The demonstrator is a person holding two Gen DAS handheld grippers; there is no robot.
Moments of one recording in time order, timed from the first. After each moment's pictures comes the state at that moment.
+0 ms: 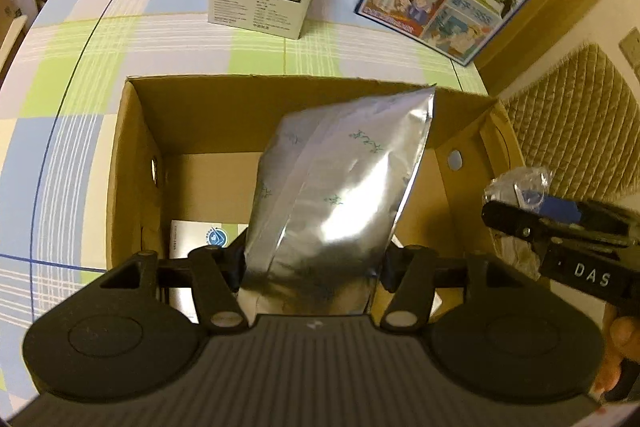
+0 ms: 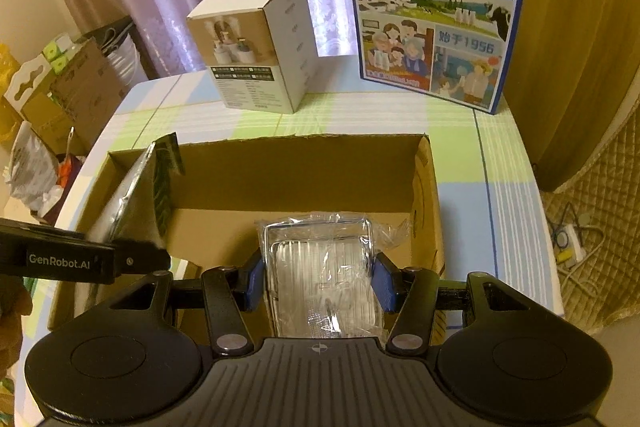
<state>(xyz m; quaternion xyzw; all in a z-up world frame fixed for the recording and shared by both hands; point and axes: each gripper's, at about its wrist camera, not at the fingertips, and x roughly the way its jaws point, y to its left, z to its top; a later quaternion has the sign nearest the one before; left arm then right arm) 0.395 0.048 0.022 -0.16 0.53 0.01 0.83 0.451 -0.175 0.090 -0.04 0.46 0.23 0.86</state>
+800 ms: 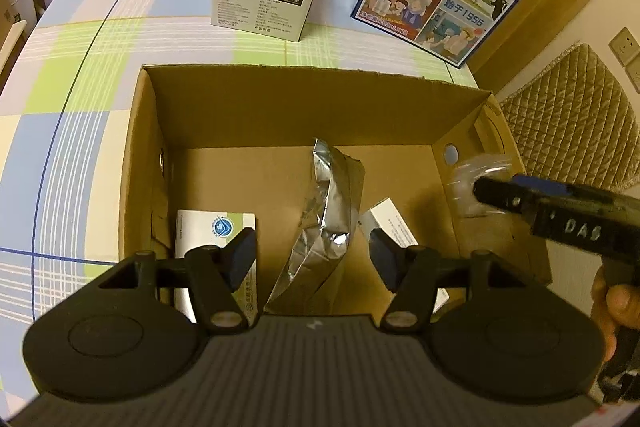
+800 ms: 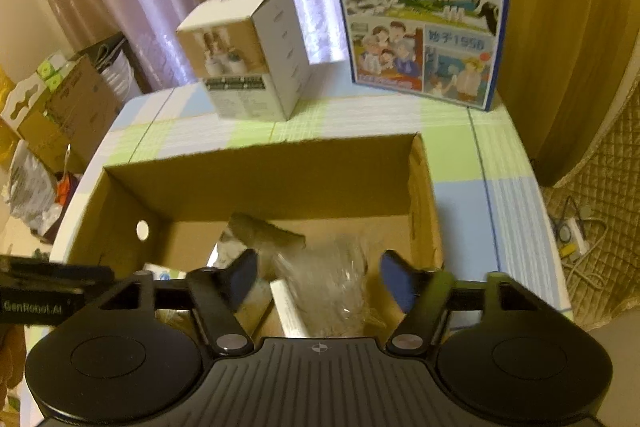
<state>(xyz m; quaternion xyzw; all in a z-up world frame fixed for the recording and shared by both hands) 0.371 0.052 0.025 -0.16 0.52 -0.01 0.84 0.449 -0.182 0.090 -0.02 0.45 0.21 0.87</state>
